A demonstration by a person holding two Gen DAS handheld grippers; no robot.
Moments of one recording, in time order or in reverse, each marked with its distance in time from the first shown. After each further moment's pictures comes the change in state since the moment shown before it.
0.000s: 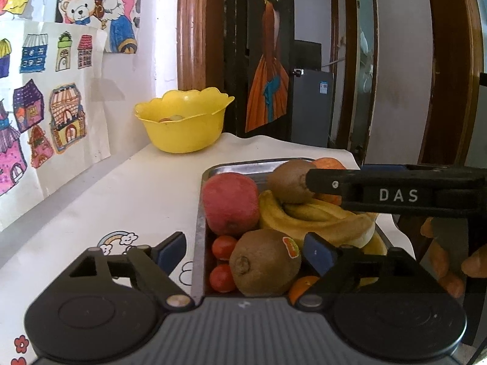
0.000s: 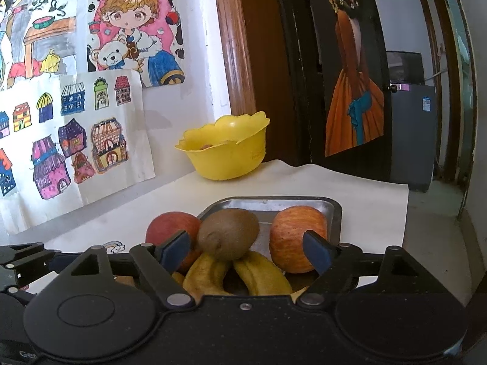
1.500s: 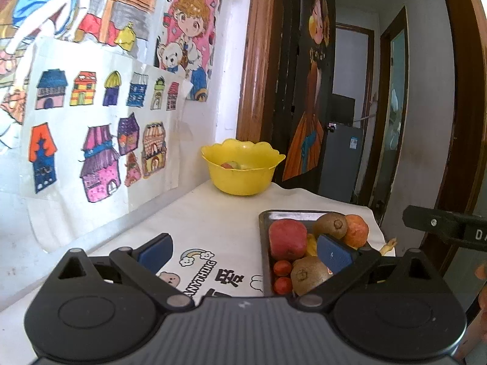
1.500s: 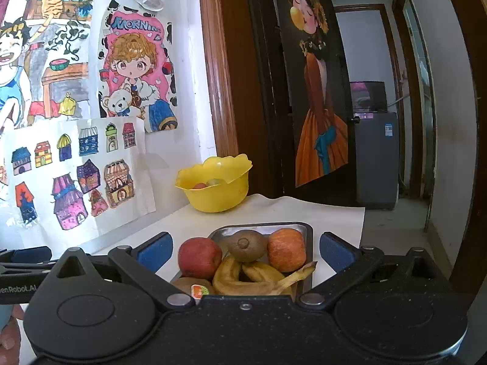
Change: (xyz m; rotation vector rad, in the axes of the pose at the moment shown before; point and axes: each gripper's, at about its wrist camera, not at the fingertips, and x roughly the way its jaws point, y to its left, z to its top) left arm -0.113 0.058 -0.001 -0.141 -0.179 0.093; right arm -0.120 0.060 0.004 0.035 -0.123 -0.145
